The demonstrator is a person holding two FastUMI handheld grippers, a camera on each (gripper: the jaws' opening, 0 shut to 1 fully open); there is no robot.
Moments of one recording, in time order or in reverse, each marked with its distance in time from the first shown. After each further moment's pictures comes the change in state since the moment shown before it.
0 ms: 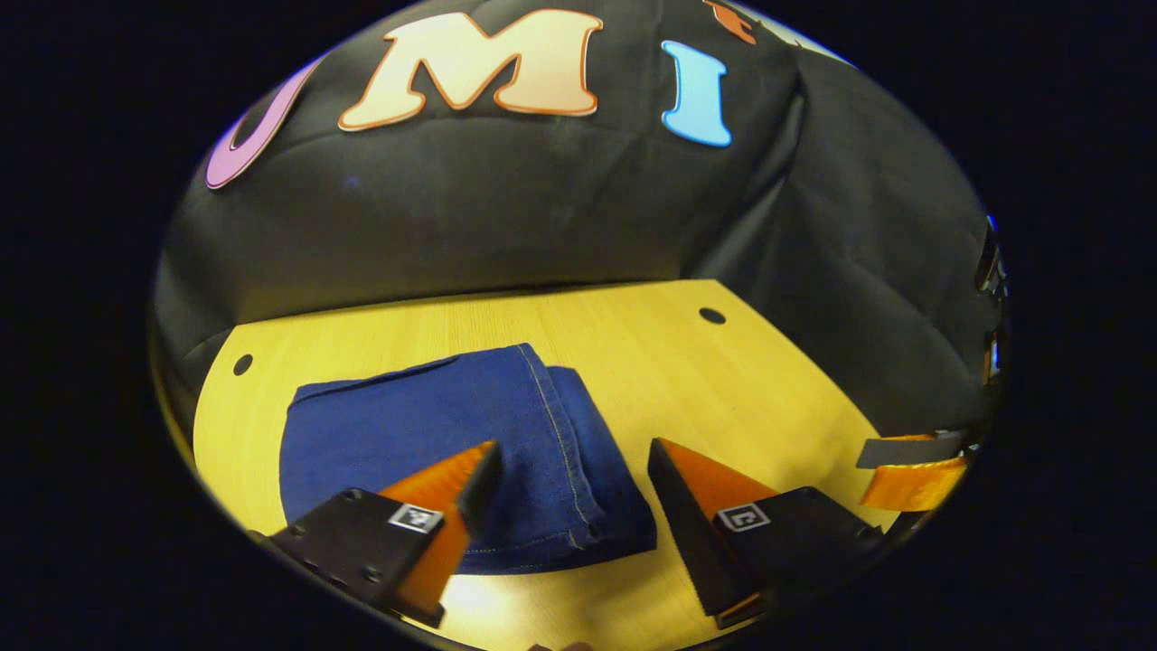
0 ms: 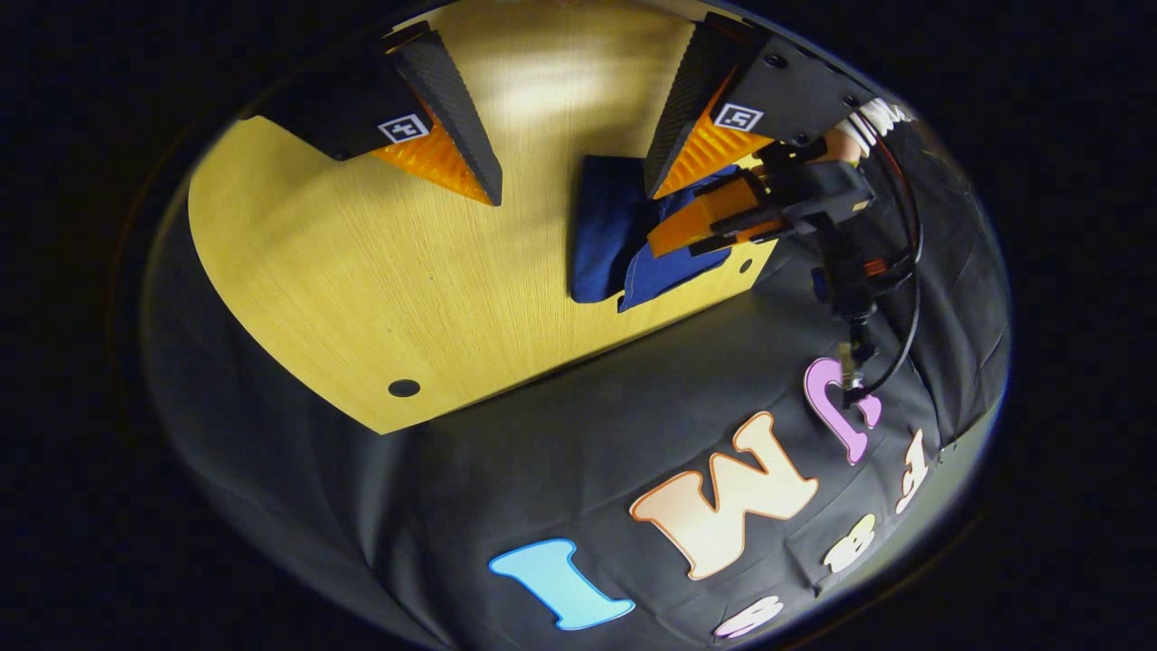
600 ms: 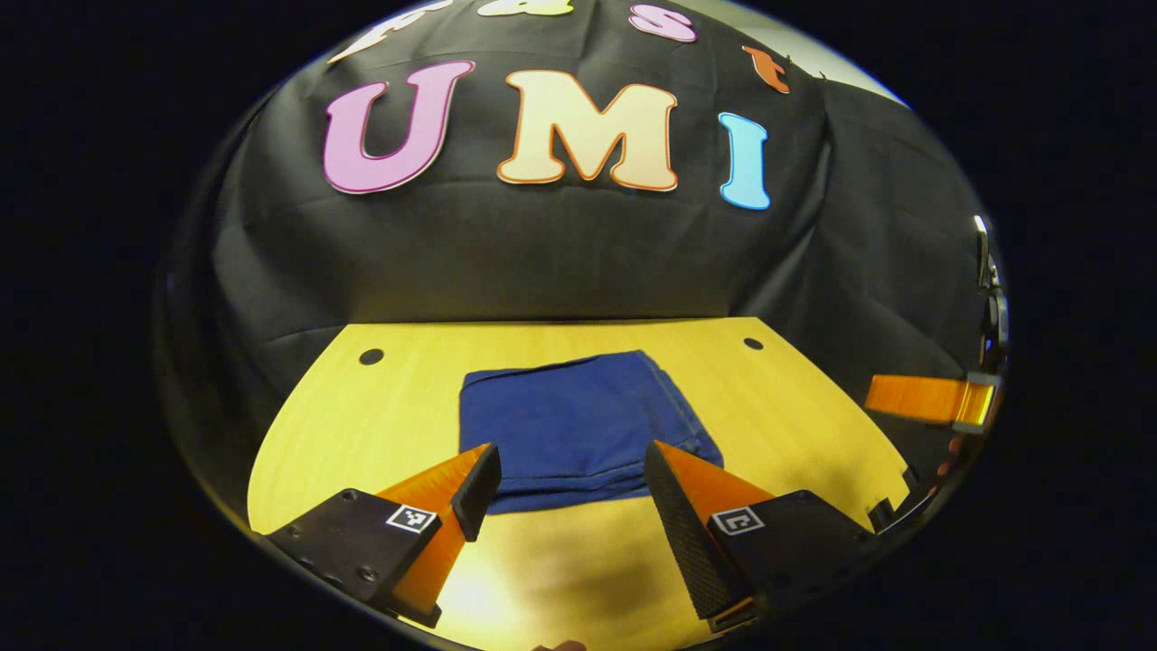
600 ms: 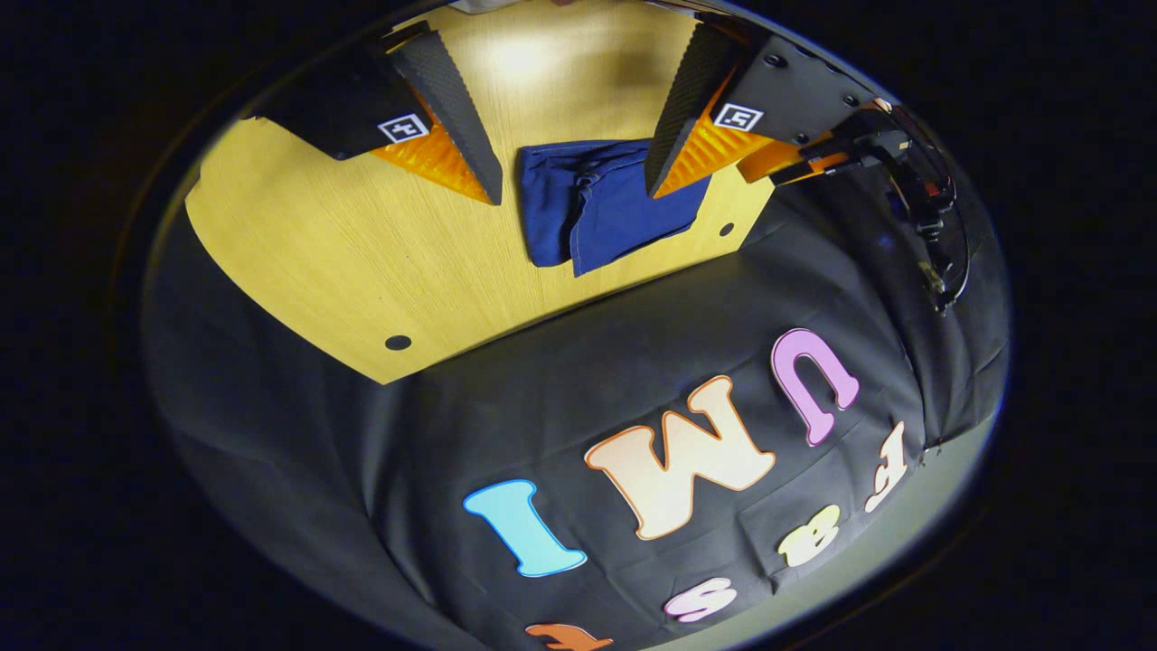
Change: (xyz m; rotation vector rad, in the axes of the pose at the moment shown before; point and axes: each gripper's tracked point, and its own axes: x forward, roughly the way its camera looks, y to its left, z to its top) left arm -0.167 0.107 -0.036 -0.061 -0.096 0.144; right arm -0.054 0.096 -0.004 -0.044 -0.197 -0.046
